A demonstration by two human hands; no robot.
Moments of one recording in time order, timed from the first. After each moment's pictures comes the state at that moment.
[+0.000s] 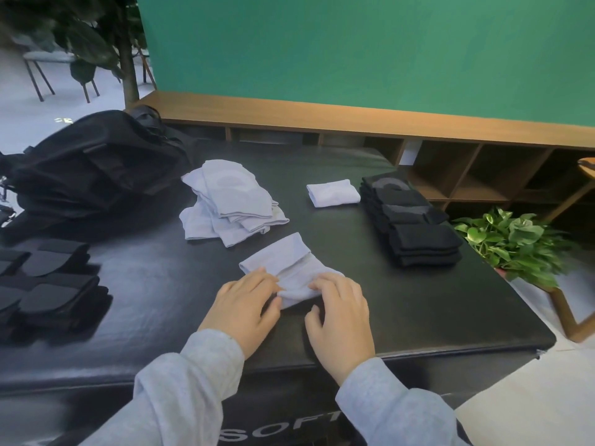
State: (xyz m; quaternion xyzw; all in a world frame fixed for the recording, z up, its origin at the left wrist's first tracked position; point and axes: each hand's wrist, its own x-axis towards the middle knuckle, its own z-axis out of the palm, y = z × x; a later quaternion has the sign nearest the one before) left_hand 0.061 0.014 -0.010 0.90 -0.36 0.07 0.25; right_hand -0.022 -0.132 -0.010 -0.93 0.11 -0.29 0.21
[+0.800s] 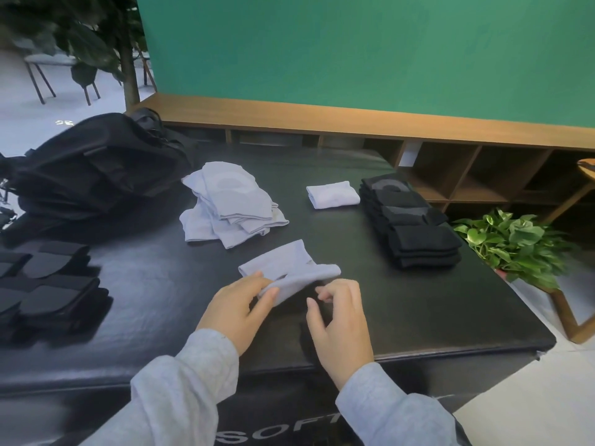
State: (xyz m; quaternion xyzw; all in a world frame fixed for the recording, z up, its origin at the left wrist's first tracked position) left_hand 0.058 0.020 0.001 0.89 -0.26 -0.01 0.37; right_hand -0.026 -0.131 -0.014 -0.87 0.11 -0.32 0.35
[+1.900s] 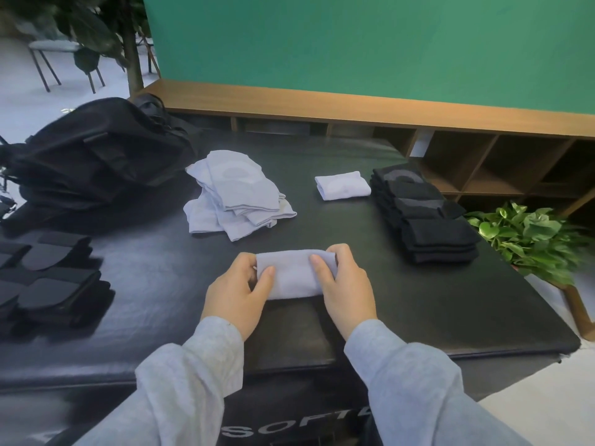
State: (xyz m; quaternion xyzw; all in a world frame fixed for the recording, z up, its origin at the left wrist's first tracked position) left_hand 0.065 0.012 0.008 0.88 -0.12 0.01 0.46; right_hand 0.016 -0.145 0.019 -0.89 0.20 -0.16 0.39
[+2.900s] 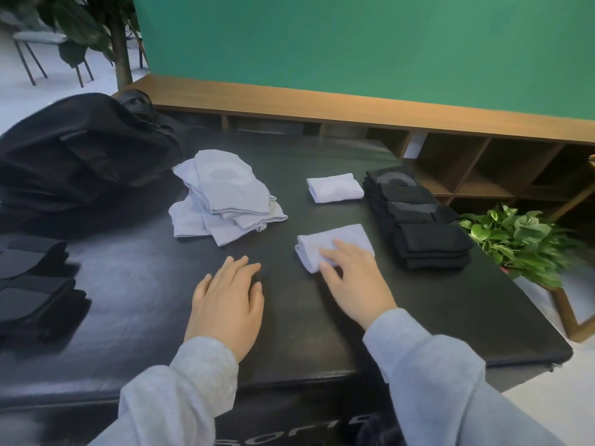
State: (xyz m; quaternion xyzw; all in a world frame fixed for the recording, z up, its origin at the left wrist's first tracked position) left_hand 0.061 0.005 0.003 0.95 -0.18 0.05 0.26; right_hand 0.033 -0.196 0.010 -0.96 0.14 -0.12 0.21
